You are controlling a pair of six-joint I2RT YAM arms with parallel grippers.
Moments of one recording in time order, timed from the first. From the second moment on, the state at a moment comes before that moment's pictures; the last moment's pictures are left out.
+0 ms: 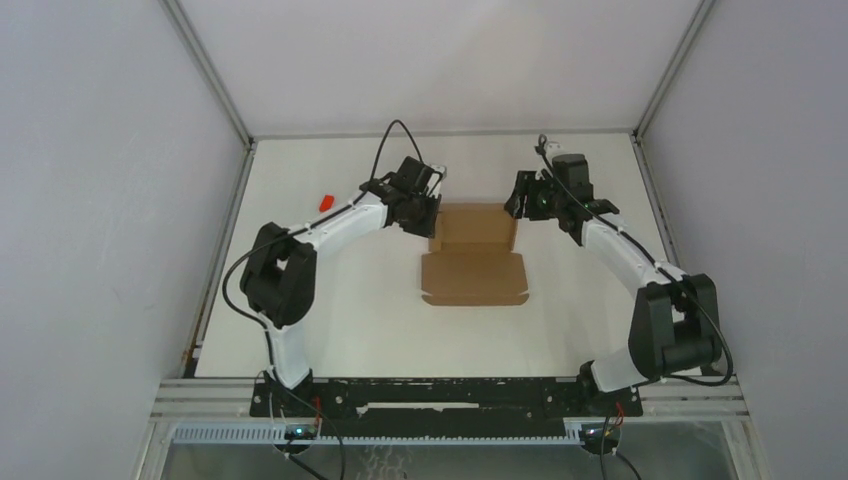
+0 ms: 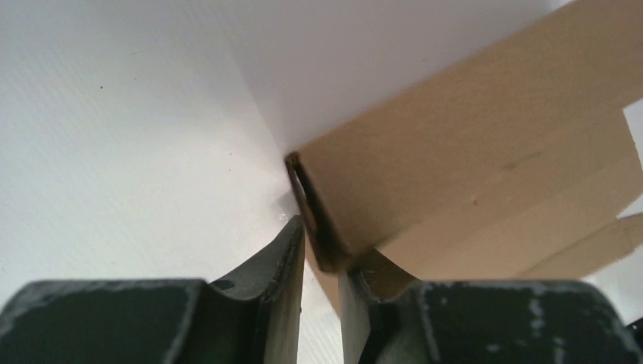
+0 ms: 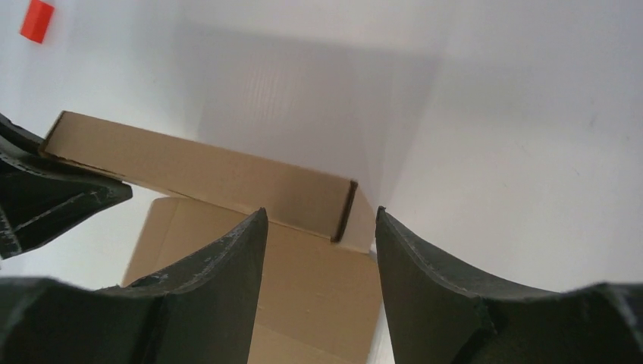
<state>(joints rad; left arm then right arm) -0.62 1.89 1.47 -0.55 0.05 -0.26 0.20 1.44 1.02 -0.23 -0.24 0.23</state>
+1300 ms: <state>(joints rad) -0.58 1.99 1.60 -0.62 0.13 -0.21 0.30 1.21 0.82 -0.07 0.05 0.18</state>
